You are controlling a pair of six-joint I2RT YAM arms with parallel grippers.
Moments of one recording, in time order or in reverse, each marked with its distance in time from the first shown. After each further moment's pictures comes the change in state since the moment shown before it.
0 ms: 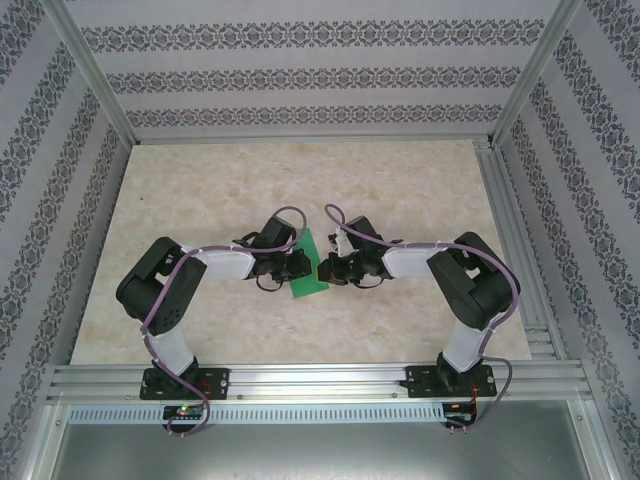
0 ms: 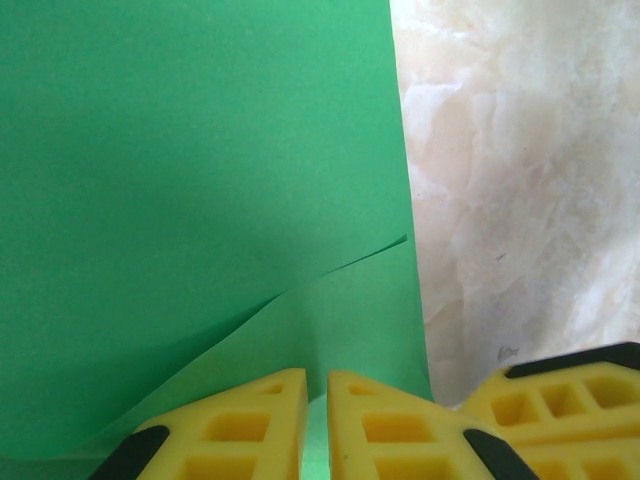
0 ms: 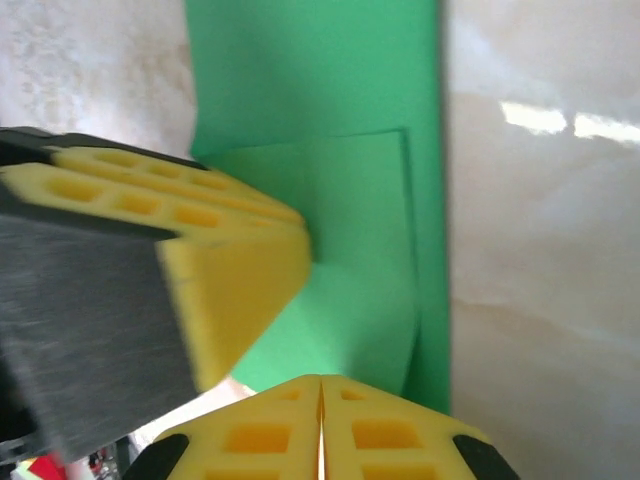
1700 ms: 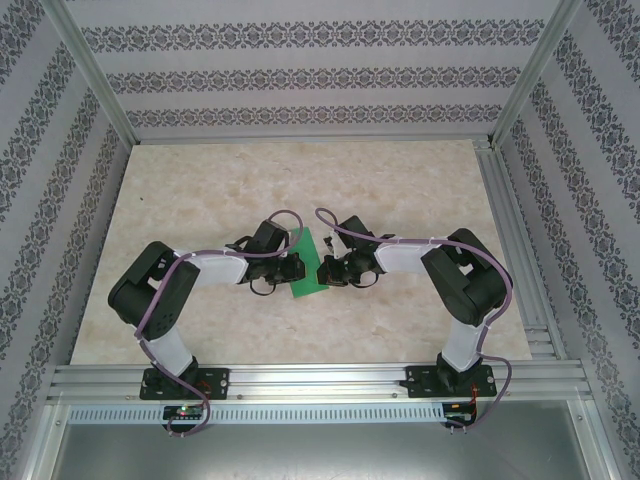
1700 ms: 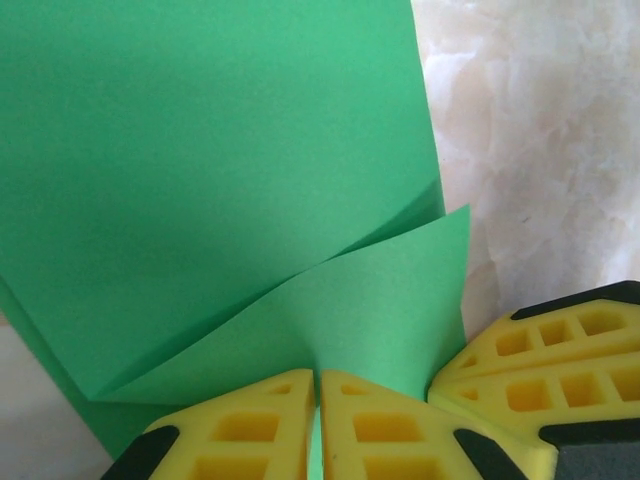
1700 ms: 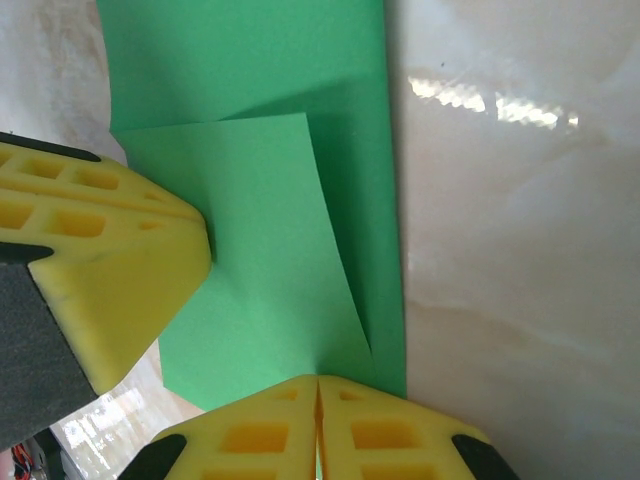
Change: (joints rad) left arm 0.022 -0.048 -0.069 0.025 -0.007 0.101; right arm 0.028 0.035 0.087 -0.173 0.092 -0.089
